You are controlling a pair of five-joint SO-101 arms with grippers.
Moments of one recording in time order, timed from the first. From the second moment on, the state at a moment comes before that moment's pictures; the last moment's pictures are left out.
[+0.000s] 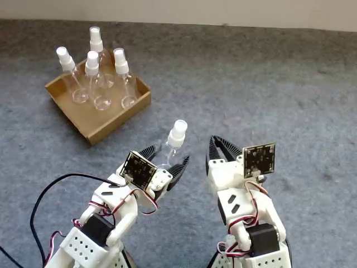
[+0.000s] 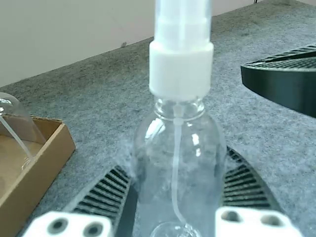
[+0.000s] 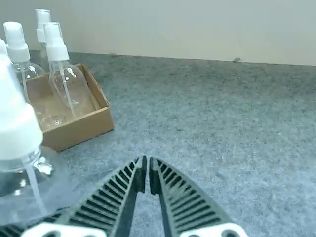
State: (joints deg) left arm 28.4 -95.3 96.1 23.5 2.1; right arm -16.7 -104.4 84.3 43.6 -2.6
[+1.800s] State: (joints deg) left arm 18.4 -95.3 96.1 3.1 2.1; right arm -25.1 -104.4 95.7 24.1 -3.7
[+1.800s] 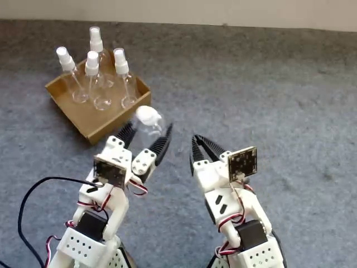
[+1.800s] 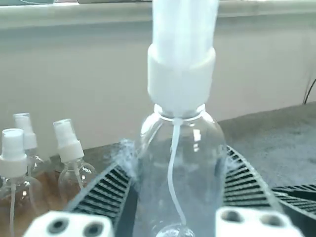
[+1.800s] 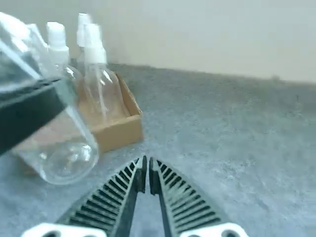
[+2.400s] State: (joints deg) left arm 17.5 -95.3 96.1 -9.6 2.1; right arm -31.7 -104.4 95.7 20.8 -9.1
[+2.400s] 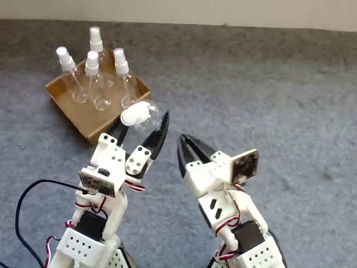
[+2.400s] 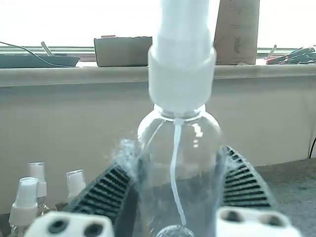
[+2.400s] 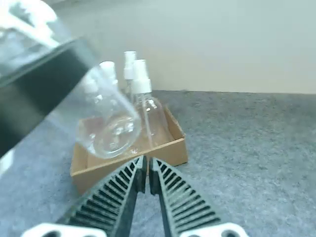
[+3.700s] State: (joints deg) left arm 32.3 -96.1 96.1 -4.6 2.0; right arm -31.0 -104.4 95.7 25.0 10.3
